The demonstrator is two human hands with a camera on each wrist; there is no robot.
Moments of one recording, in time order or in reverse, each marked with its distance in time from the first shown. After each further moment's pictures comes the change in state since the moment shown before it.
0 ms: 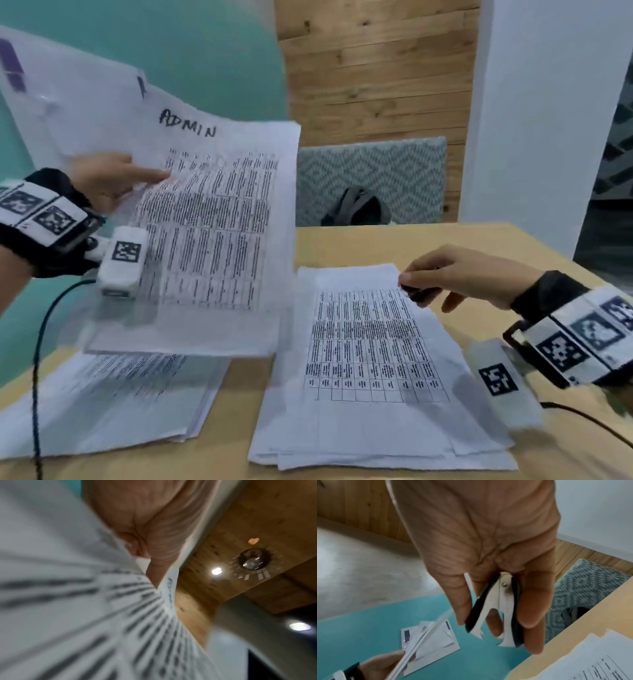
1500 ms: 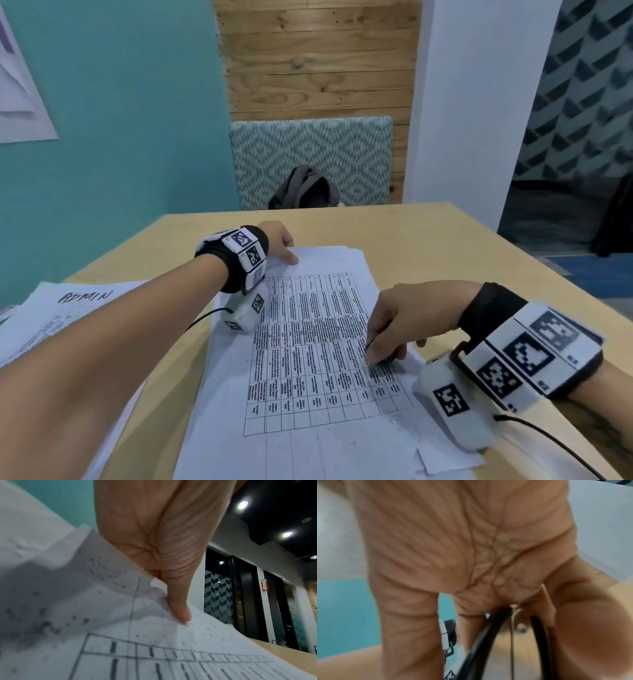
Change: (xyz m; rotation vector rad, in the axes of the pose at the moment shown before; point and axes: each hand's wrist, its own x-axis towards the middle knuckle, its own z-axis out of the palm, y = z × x) left_hand 0.047 -0.008 0.285 0.743 -0.520 0.379; right_hand 0.009 0.024 0.014 -0.368 -0.405 0.176
